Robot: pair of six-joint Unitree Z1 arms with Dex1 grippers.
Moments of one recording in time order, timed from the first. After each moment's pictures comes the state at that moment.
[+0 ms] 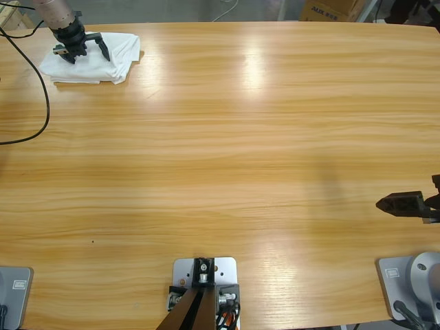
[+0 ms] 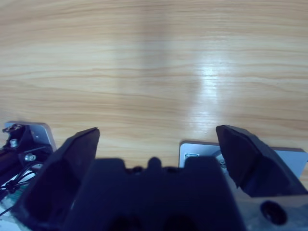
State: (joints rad) arm 0 -0.18 2.68 -2.68 1.45 0.06 -0.35; arm 1 0.77 1.13 -0.84 0.99 -0.01 0.76
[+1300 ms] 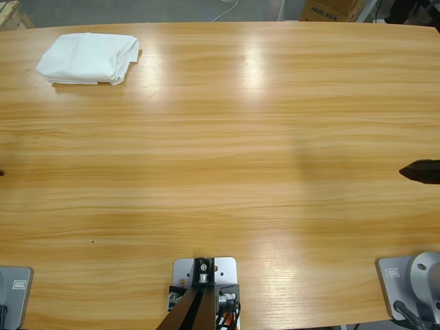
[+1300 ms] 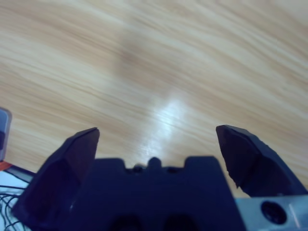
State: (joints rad) arm 0 -0.32 1.13 -0.96 0.98 -0.25 -0.09; arm 1 0.75 1.16 -1.05 1.07 -0.16 0.27
